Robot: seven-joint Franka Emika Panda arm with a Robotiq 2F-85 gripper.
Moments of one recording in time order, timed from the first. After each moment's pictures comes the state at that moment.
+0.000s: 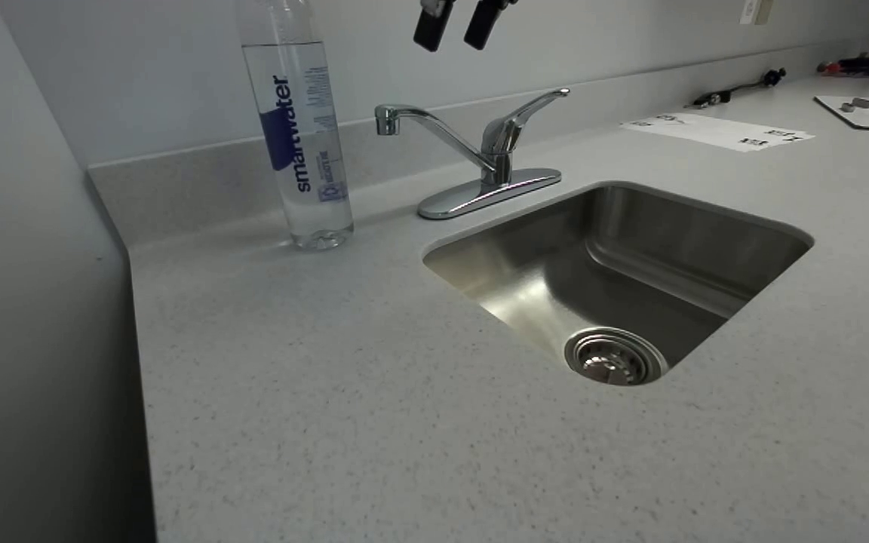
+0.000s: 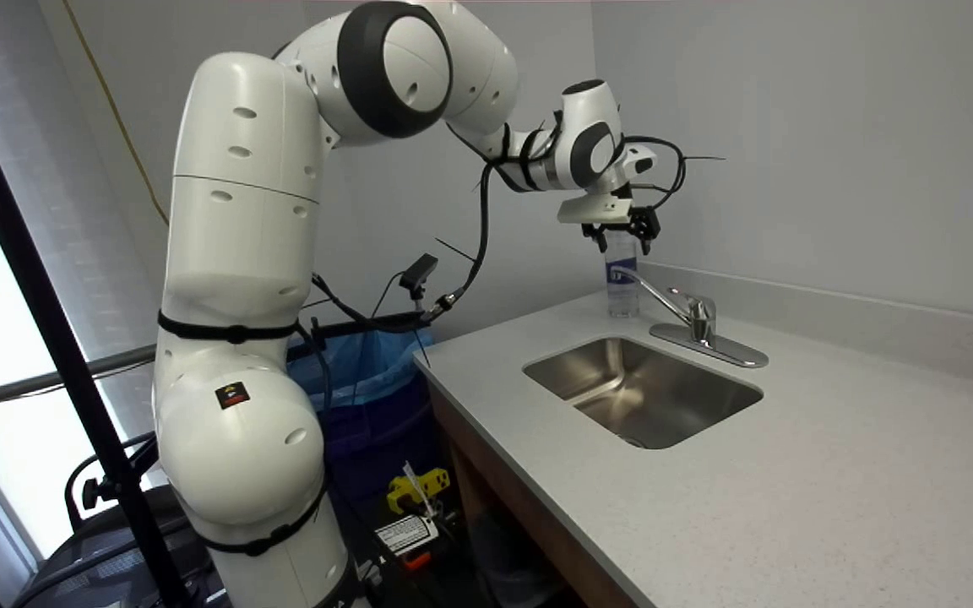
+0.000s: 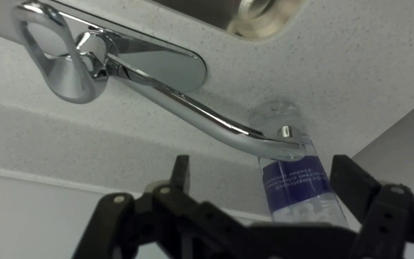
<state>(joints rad) 0.17 0.38 0.16 -1.67 -0.01 2.52 -0.04</state>
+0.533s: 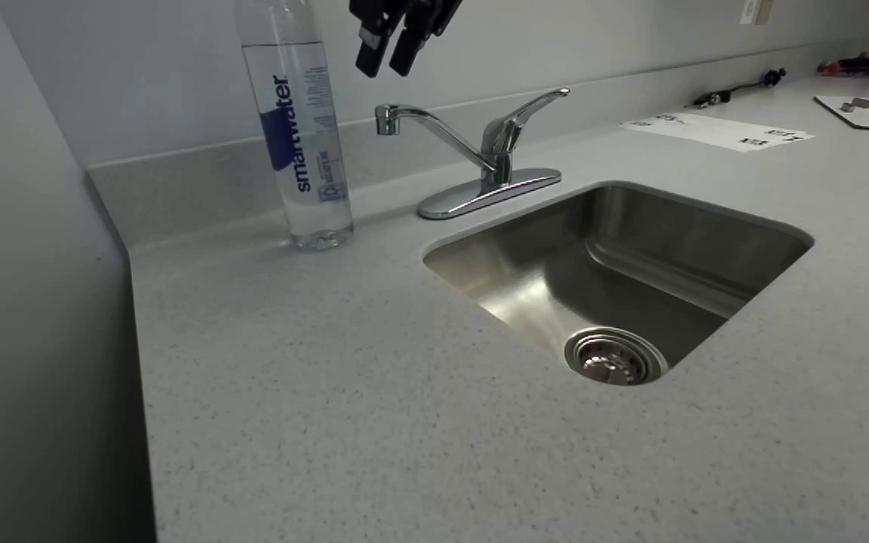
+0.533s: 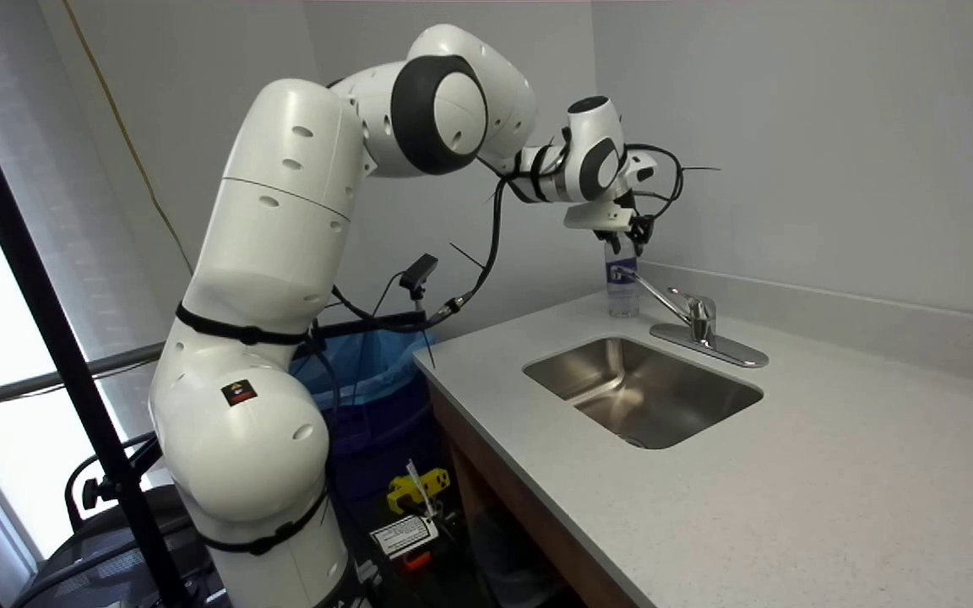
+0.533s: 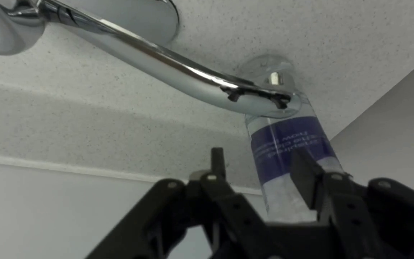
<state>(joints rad) 0.21 0.55 0.15 -1.48 -0.02 2.57 0.02</state>
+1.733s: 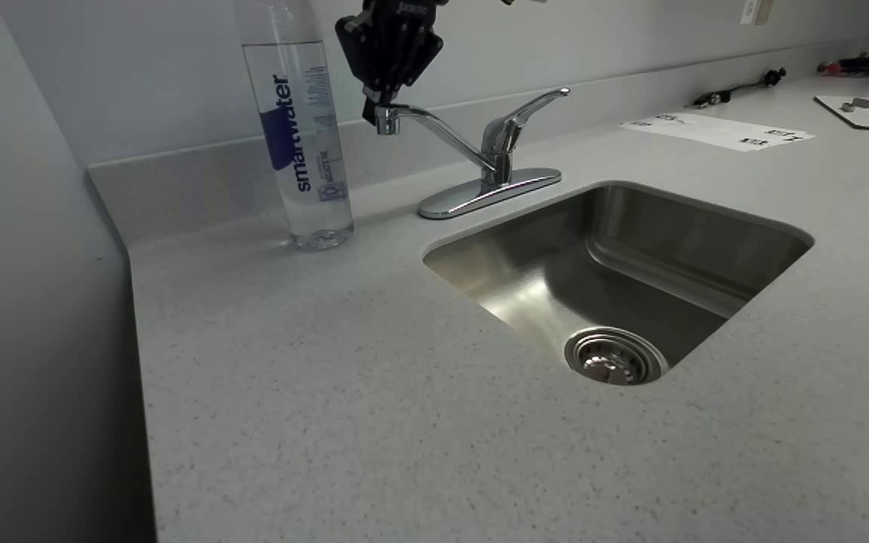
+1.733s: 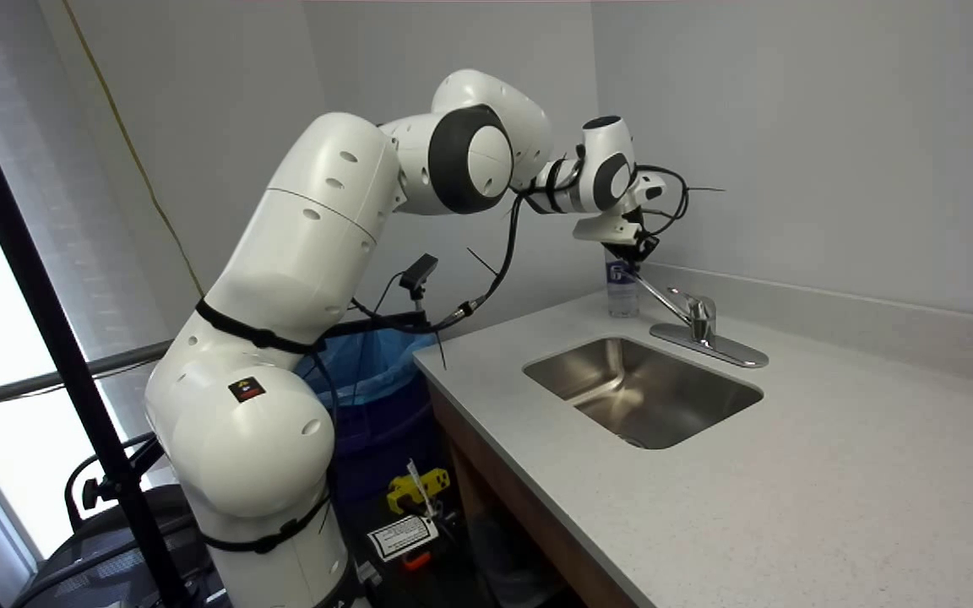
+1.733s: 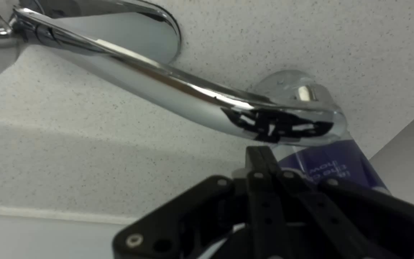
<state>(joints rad) 0.27 0.73 0.09 -1.24 -0.04 2.41 0.09</state>
